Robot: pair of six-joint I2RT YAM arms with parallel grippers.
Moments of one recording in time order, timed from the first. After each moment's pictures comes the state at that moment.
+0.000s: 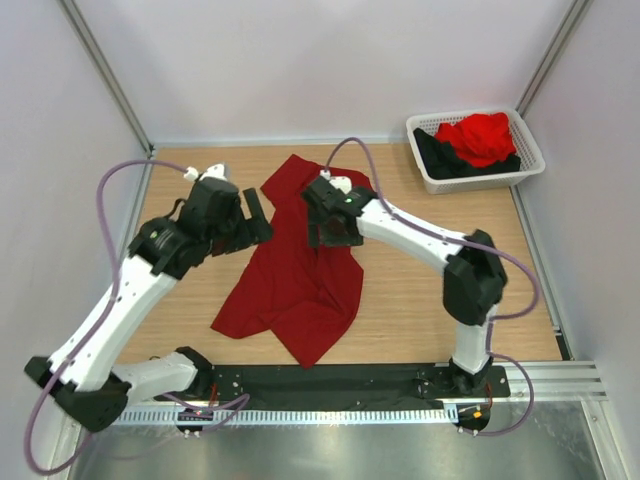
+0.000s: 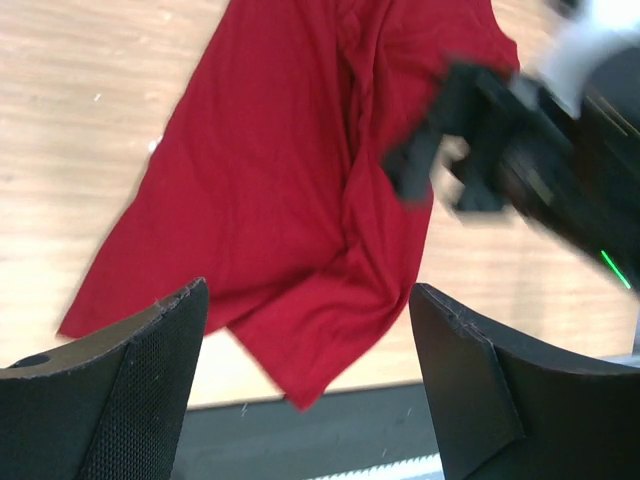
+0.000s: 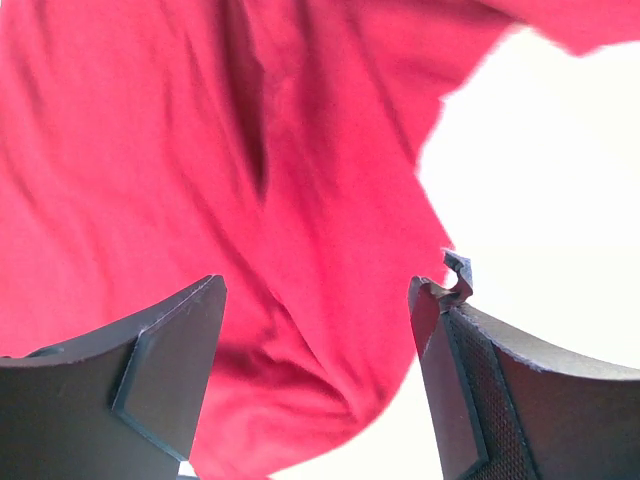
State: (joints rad) left arm -0.63 1.07 1.37 -1.05 -0.25 -0.75; right arm 0.81 1.94 1.67 -0.87 0.30 0.71
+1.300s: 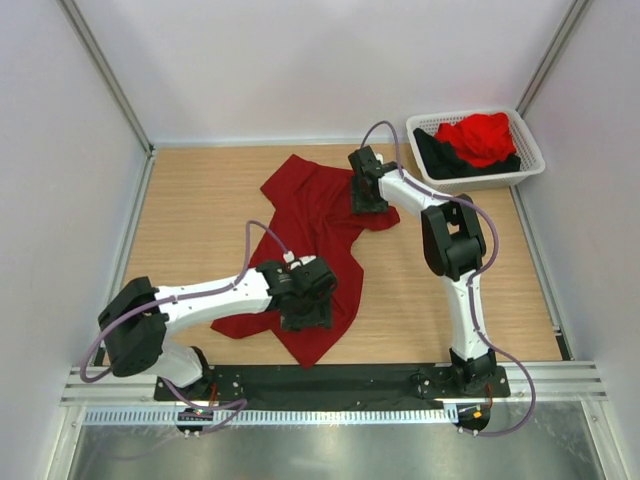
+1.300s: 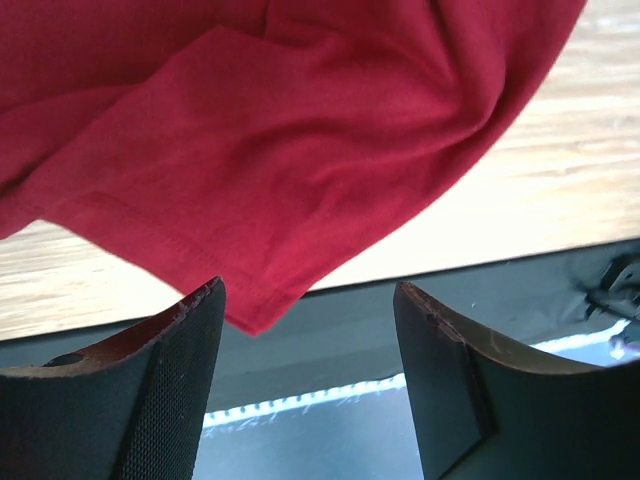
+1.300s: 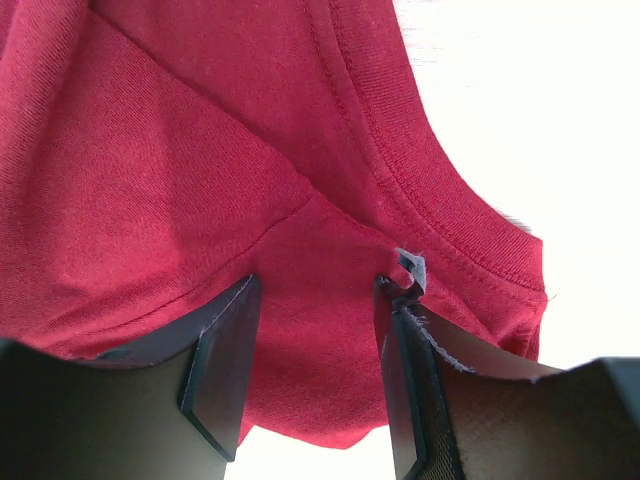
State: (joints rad) left arm -1.07 1.47 0.98 -0.77 -0.05 -1.08; right arm 0.43 2.25 1.79 -0.64 0.23 0.36
